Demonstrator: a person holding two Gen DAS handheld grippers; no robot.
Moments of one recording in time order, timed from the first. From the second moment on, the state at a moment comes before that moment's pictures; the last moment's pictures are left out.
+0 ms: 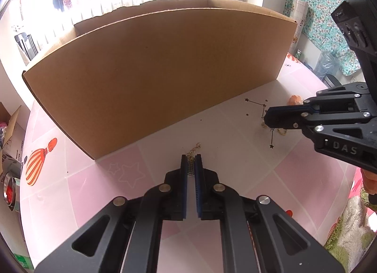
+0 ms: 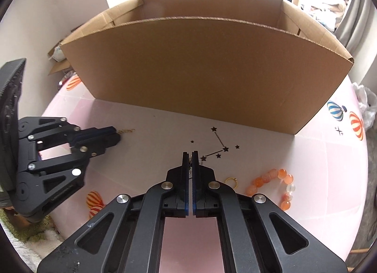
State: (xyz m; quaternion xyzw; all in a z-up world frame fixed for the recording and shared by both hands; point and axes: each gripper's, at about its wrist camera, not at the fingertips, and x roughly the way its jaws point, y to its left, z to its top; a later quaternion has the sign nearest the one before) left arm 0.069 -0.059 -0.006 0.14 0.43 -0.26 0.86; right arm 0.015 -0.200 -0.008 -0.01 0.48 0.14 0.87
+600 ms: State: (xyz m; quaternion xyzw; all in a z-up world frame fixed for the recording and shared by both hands) left arm 0.071 -0.056 -0.005 0.13 0.42 -0.27 0.86; right arm -0.022 -0.230 0.023 0.12 0.45 0.19 0.86
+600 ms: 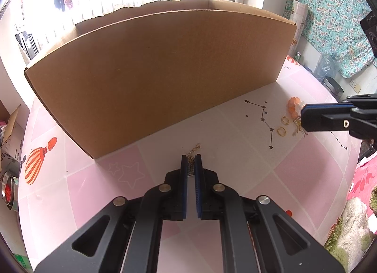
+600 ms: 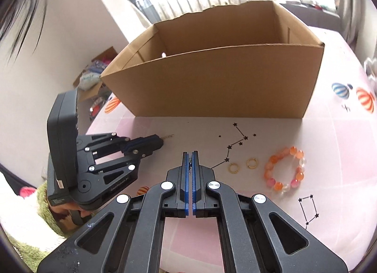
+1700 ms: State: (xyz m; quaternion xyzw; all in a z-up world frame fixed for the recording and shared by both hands) left arm 0.067 -0.057 0.133 0.06 0.27 -0.35 0.89; right arm 0.009 -0.258 0.137 0.11 0.28 0.24 0.92
